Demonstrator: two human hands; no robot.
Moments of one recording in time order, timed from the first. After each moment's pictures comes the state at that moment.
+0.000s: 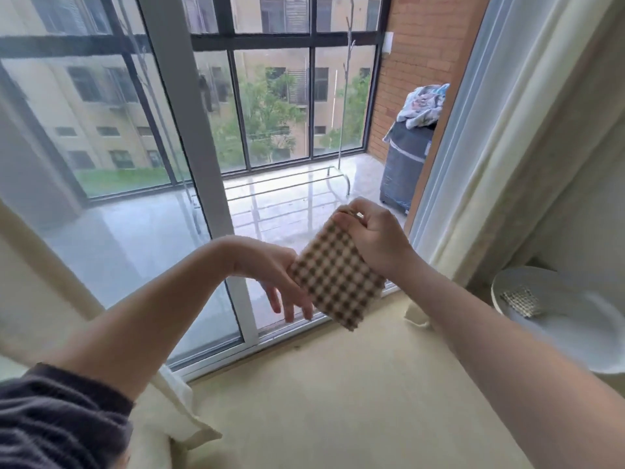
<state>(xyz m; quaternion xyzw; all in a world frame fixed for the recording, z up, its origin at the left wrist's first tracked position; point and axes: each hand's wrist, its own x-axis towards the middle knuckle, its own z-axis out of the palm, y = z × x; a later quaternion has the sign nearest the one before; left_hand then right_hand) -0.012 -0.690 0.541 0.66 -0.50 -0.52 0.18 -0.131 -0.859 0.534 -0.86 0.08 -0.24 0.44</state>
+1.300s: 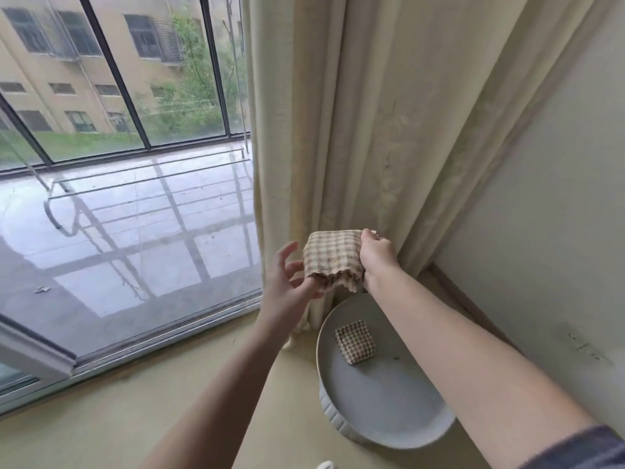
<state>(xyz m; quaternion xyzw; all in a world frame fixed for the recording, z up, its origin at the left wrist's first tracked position) -0.219 -1.465 0.441 0.66 -0.13 -0.20 0.71 -0.221 -1.625 0.454 -0.56 0.47 -0.20 0.65</state>
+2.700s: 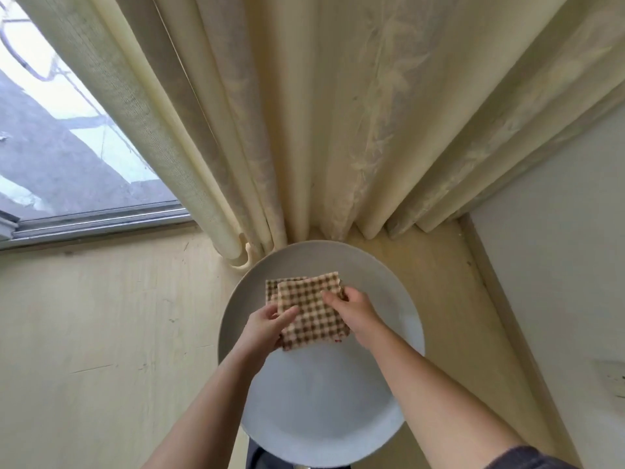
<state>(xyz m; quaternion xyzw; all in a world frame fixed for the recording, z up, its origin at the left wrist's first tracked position) -0.257 -1.709 0.099 0.68 0.22 -0.38 0.59 -0.274 -1.891 0.095 -0.67 0.34 0.21 0.63</state>
